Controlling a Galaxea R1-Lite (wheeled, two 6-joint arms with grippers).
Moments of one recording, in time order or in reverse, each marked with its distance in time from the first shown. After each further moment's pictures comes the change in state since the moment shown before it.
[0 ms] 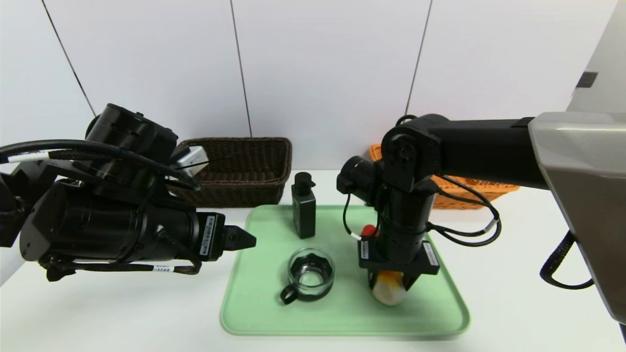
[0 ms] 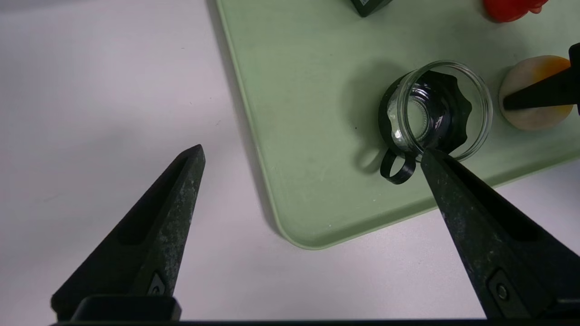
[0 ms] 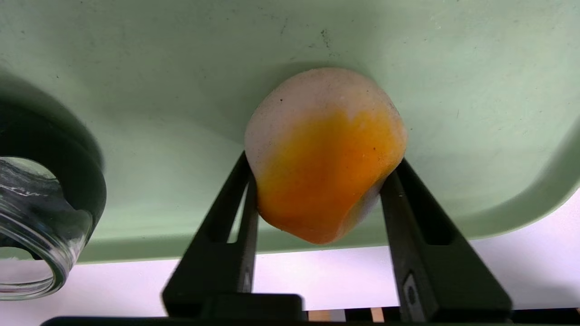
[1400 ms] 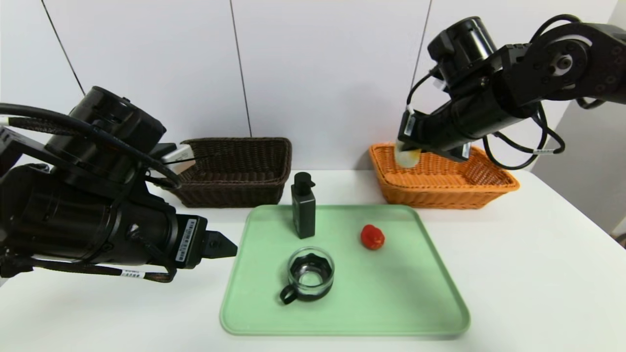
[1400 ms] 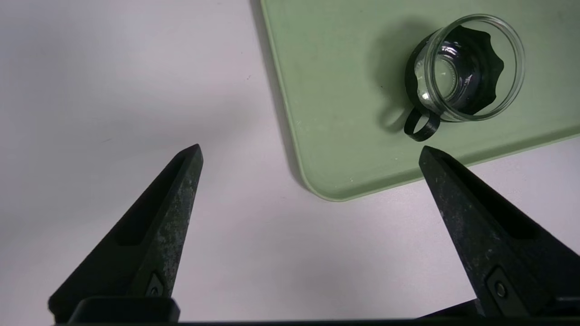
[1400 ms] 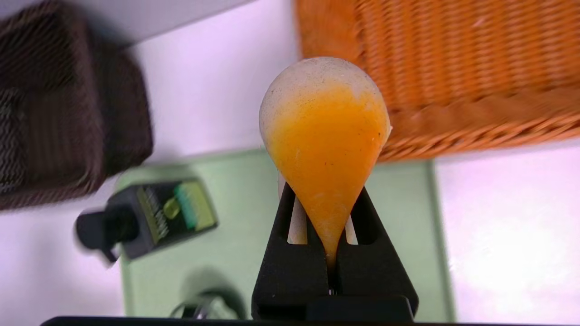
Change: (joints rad) left arm -0.013 -0.022 -0.122 0.249 0.064 0.006; right arm -0.246 -0.259 0.001 -0.569 -0.182 -0.150
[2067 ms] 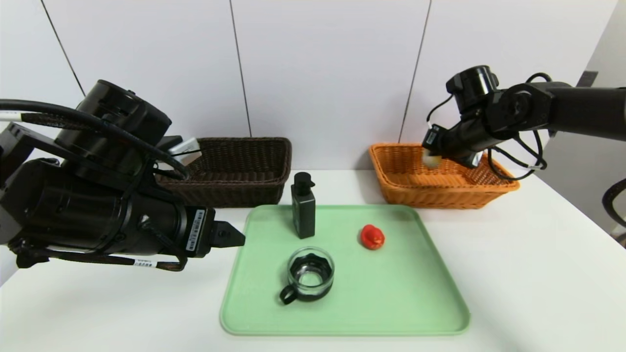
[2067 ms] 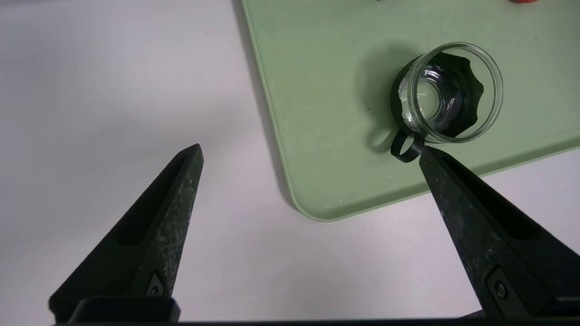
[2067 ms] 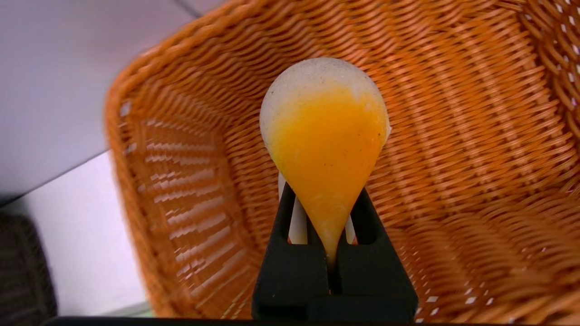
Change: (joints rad) left arm -0.001 0.017 -0.006 -0.051 -0.009 0.003; right arm -0.242 0.197 0.000 -0.204 0.016 -0.013
